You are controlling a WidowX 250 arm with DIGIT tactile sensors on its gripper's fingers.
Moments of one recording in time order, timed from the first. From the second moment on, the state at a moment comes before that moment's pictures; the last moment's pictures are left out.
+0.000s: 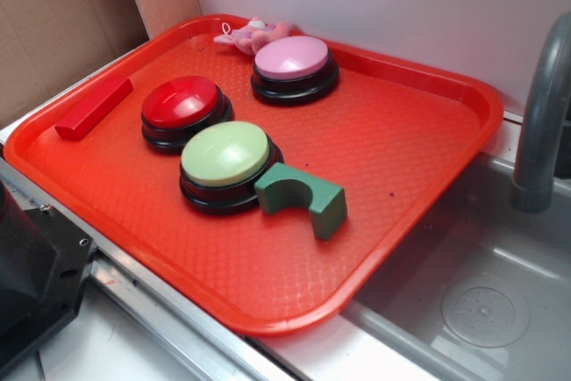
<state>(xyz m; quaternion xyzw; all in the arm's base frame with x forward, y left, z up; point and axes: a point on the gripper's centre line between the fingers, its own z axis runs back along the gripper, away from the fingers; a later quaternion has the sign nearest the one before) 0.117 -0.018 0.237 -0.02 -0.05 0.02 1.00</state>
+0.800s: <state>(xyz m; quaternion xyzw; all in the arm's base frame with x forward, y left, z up) 0.144 -0.054 0.194 -0.03 -0.03 0.11 0.99</state>
